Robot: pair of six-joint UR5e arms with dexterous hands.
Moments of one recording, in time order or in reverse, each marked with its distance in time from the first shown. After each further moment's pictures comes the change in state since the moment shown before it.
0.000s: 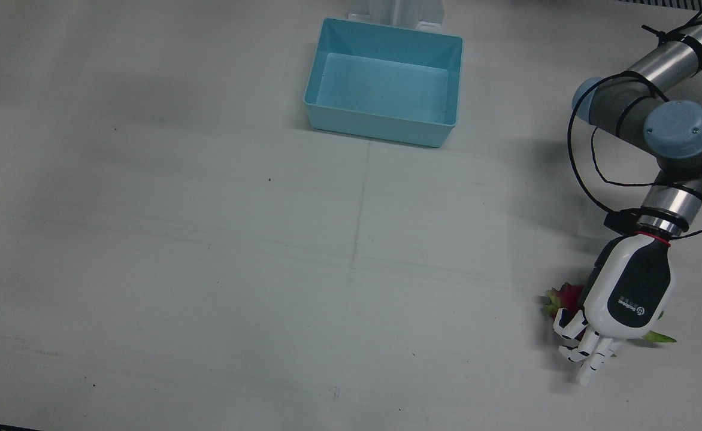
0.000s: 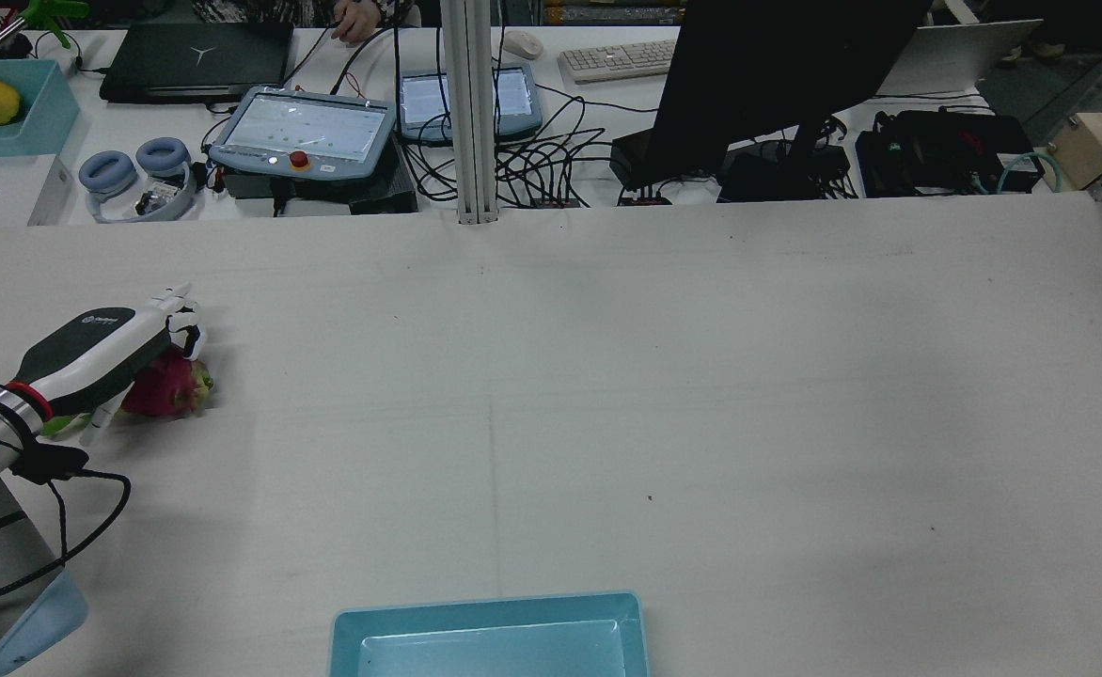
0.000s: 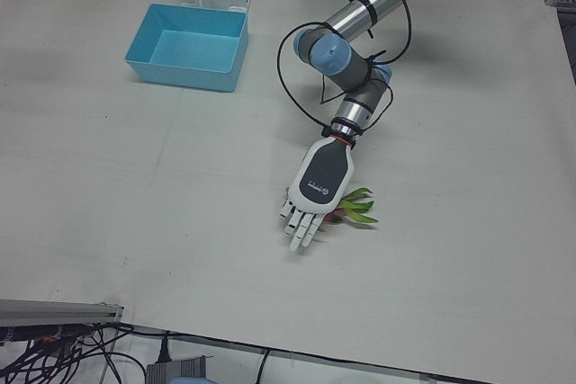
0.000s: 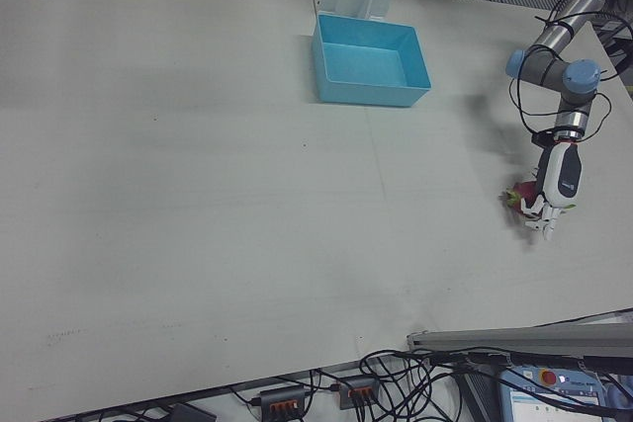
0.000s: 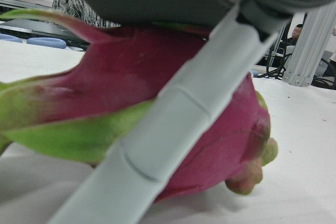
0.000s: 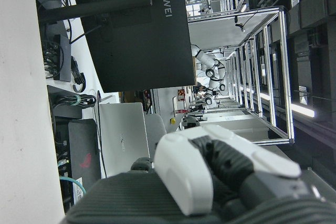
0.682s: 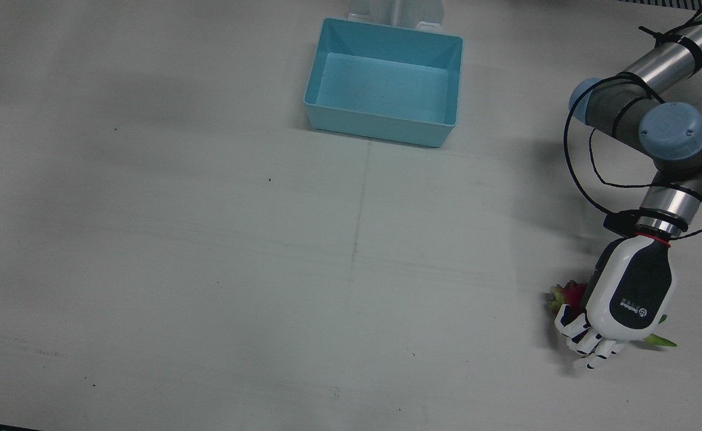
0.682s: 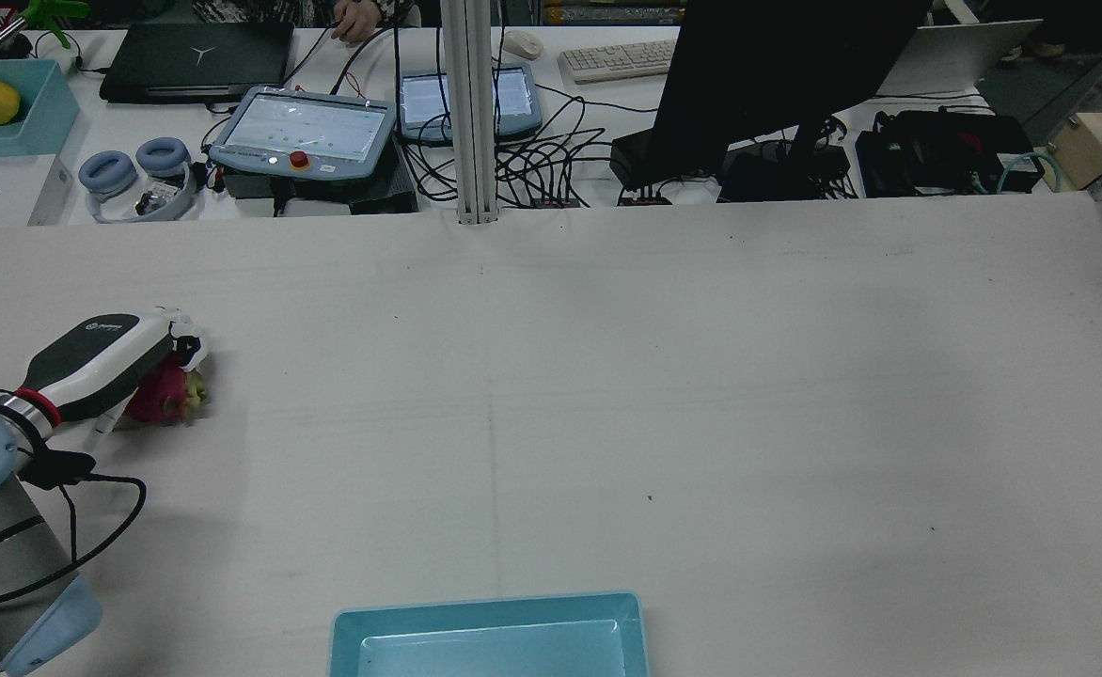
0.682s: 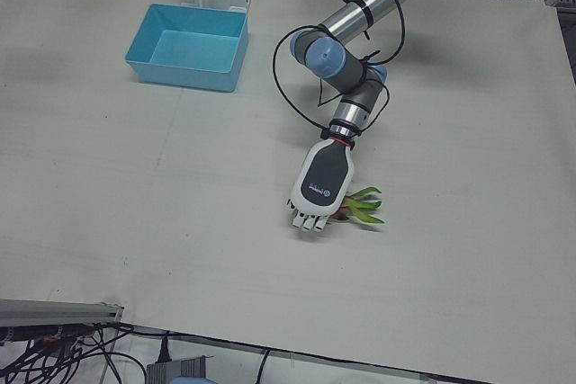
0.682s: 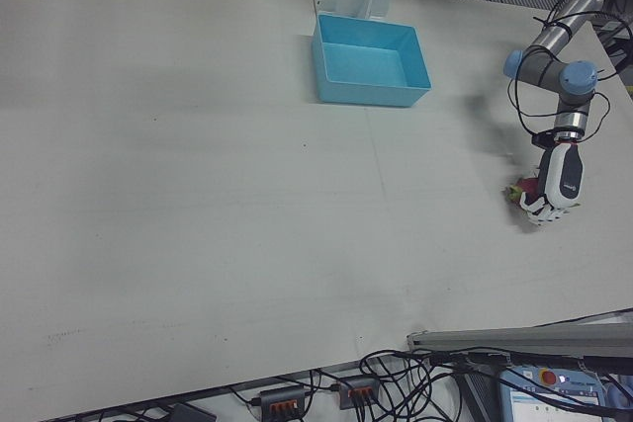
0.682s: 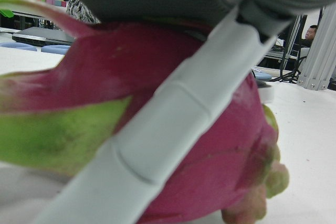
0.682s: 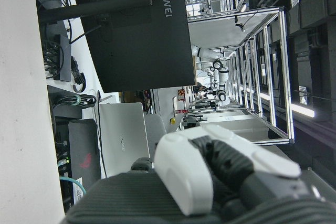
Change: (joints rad) left arm 0.005 -0.017 0.007 0.041 -0.048 0.000; right arm 0.000 0.000 0.000 0.000 0.000 0.000
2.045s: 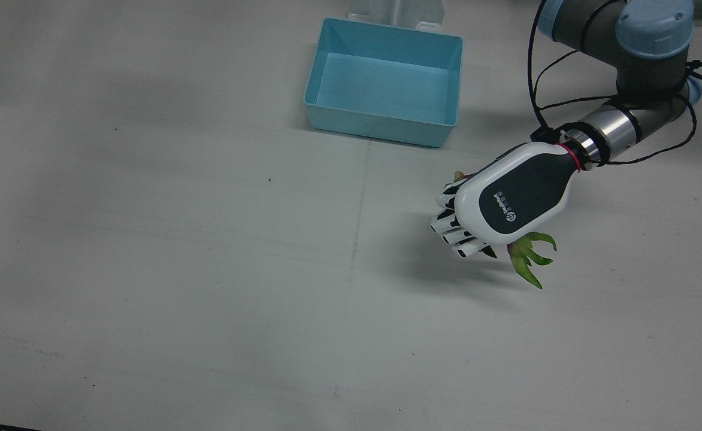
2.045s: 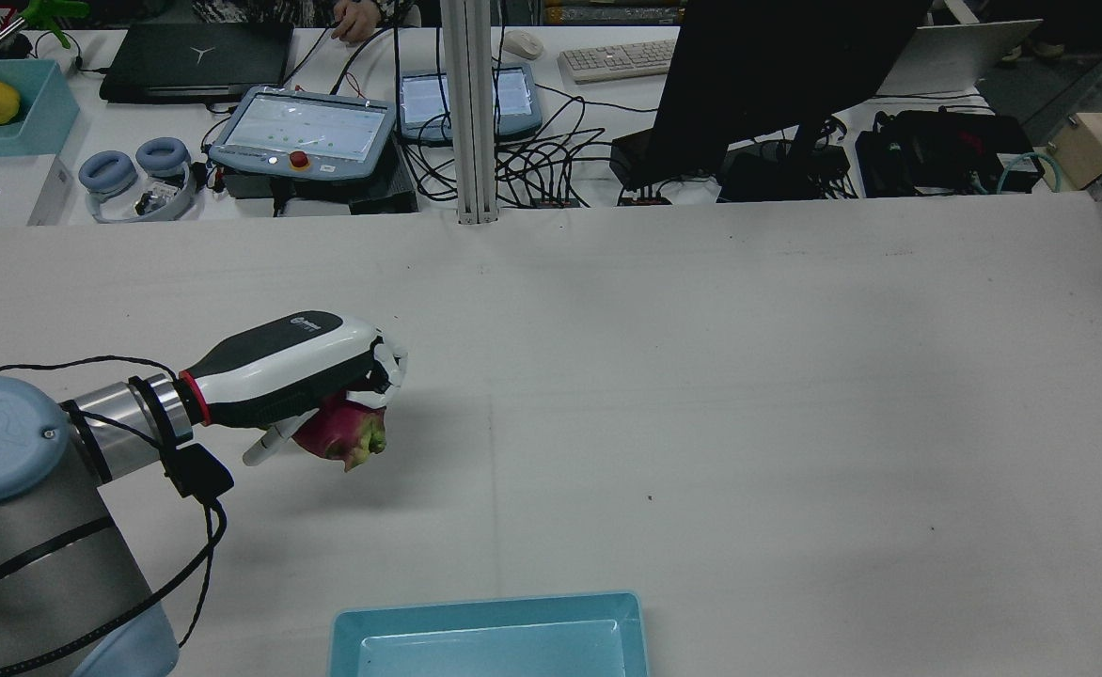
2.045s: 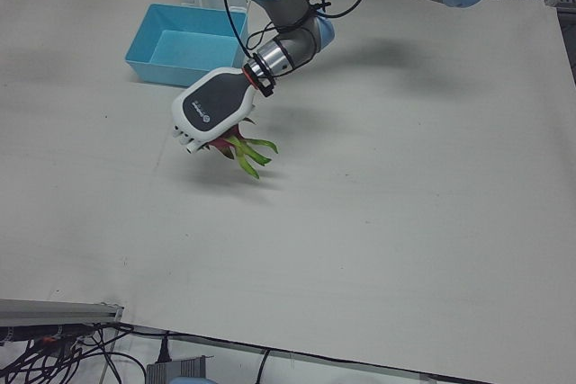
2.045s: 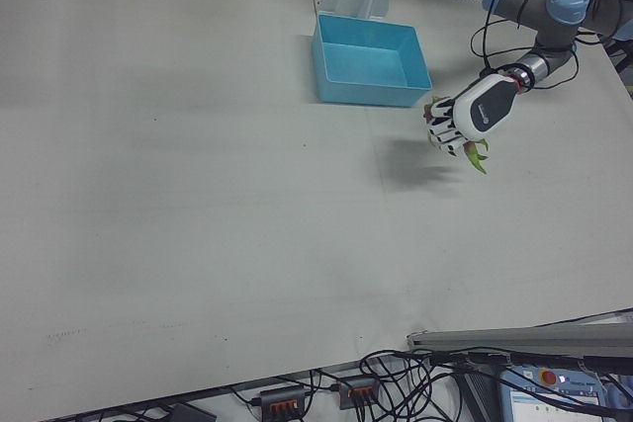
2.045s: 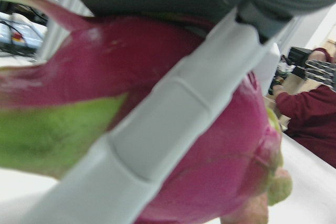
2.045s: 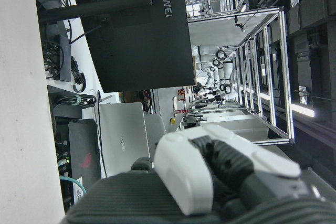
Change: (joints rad) left arm 0.137 -0.218 -0.315 0.091 0.404 -0.017; right arm 0.000 0.000 0.000 0.000 0.000 0.000
